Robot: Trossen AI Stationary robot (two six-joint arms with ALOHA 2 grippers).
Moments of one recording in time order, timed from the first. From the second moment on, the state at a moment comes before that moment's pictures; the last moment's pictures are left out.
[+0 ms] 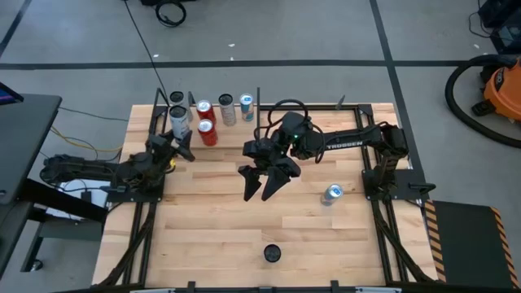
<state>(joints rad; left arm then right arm) -0.01 0.37 0.01 0.51 -1.12 -0.06 -0.02 1.84 1.58 0.70 -1.17 1.19</state>
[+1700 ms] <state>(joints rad) 0.02 0.37 0.01 0.51 -0.99 -0.01 -0.10 1.85 1.58 0.51 -0.90 0.88</state>
